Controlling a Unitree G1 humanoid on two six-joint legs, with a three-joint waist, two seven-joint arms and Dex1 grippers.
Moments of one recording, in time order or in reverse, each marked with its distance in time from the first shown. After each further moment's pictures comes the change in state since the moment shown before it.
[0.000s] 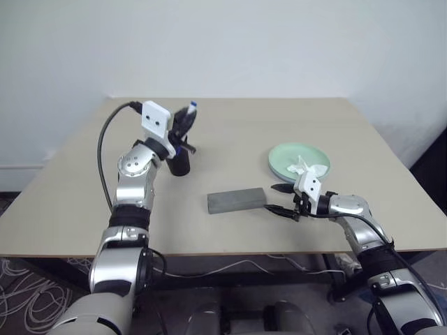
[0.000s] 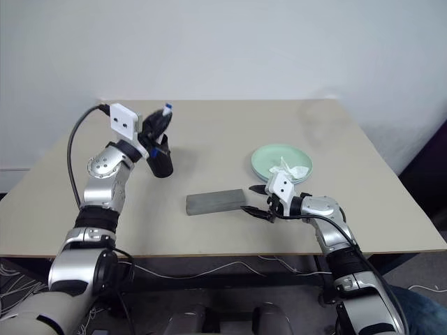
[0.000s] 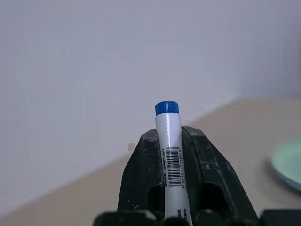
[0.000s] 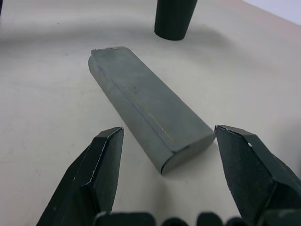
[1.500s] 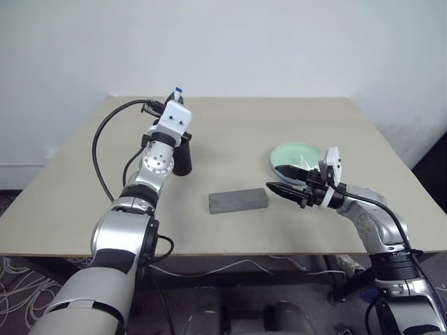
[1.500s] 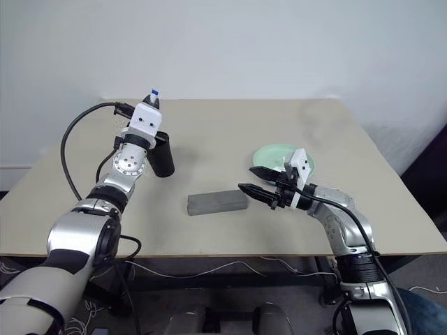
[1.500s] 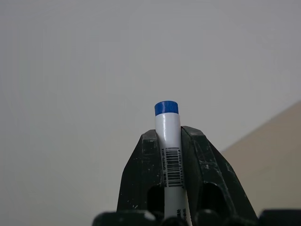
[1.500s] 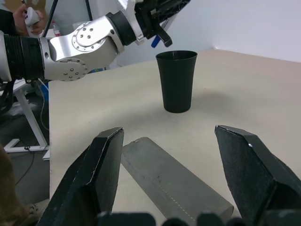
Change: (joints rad) left arm -0.211 -0.007 -0.166 0.540 0.388 -0.266 0.618; right arm 0.051 -0.002 -0.154 -0.350 0.329 0.409 -0.038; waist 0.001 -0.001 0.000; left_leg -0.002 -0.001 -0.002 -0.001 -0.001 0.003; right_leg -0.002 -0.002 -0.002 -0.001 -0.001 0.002
